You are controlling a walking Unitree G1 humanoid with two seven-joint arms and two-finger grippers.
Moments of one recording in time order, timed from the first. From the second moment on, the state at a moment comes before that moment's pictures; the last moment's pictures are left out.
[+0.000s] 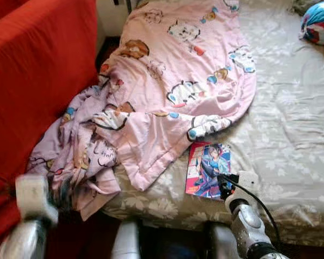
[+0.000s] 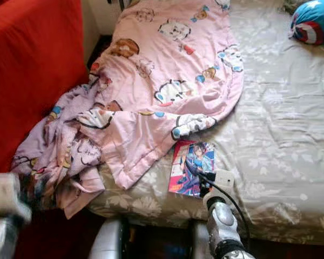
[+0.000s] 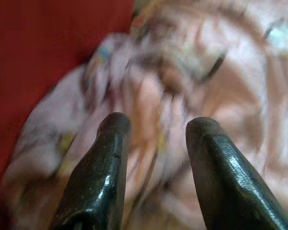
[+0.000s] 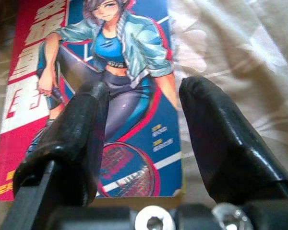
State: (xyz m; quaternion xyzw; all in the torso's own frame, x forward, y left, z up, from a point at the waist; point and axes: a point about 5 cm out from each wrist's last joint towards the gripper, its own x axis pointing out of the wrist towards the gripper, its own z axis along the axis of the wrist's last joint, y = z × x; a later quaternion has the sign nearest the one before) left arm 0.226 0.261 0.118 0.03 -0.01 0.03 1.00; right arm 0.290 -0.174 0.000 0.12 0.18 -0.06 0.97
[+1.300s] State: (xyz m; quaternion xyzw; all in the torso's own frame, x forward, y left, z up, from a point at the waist) left arm 0.287 0.190 0.140 -0.03 -0.07 -0.07 0.99; right arm 0.284 -0.173 0.000 0.15 0.14 -0.03 0.98
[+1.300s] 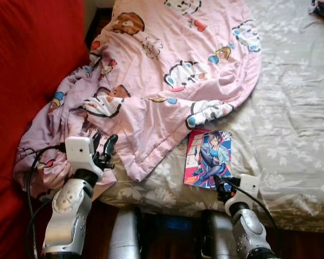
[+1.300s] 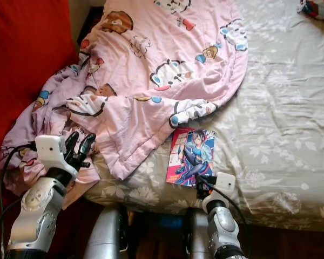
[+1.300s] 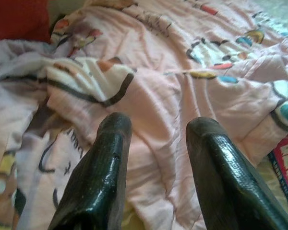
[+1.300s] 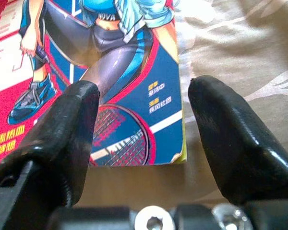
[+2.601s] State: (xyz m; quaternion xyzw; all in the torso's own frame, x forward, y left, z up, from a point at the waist) left arm 0.271 0.194 0.136 -0.02 -0.05 -0.07 1.00; right arm 0.295 -0.196 0.014 0.23 0.10 -0.02 0.97
